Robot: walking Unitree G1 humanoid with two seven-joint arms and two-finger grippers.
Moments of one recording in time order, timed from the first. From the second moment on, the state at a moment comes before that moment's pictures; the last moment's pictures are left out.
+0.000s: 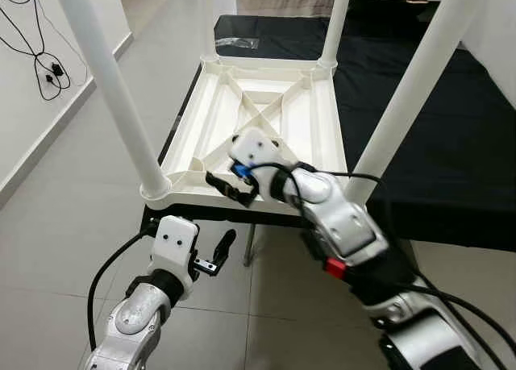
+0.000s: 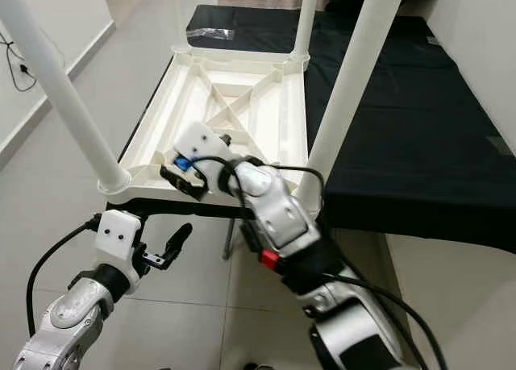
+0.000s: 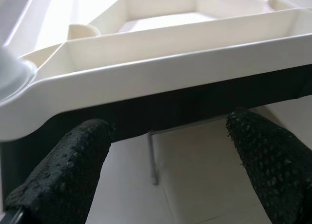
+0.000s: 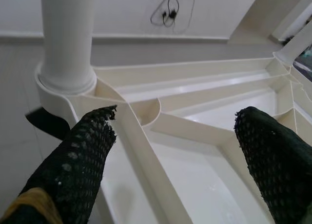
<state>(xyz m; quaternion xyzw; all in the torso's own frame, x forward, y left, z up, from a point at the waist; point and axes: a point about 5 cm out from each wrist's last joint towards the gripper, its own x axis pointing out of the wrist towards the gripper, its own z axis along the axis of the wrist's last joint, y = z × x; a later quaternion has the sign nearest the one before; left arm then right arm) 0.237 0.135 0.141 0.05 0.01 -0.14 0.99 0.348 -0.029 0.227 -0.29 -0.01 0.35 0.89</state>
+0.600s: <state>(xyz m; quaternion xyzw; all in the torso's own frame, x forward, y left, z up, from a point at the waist) 0.227 0.127 0.143 0.04 0.00 -0.13 0.99 0.387 -0.044 0.219 -0.36 0.10 0.24 0.90</state>
